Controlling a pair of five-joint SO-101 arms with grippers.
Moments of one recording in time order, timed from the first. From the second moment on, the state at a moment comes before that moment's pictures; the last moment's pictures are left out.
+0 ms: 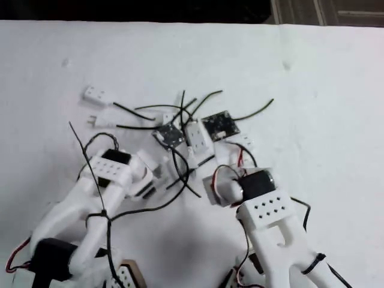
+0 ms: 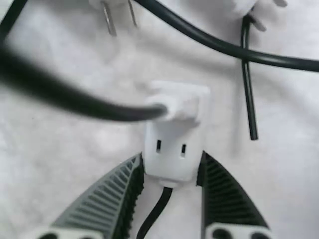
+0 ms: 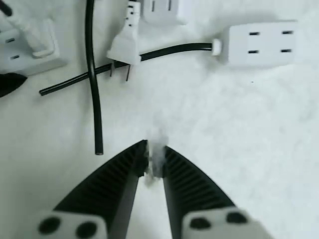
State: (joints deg) left arm 10.4 -17.1 55.6 51.7 -31.3; right arm -22.8 -45.5 54.5 69.0 2.0
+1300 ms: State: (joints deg) left arm 8.1 22.0 -8.4 51.4 -24.9; right arm -17.4 -45.8 52.1 69.0 2.0
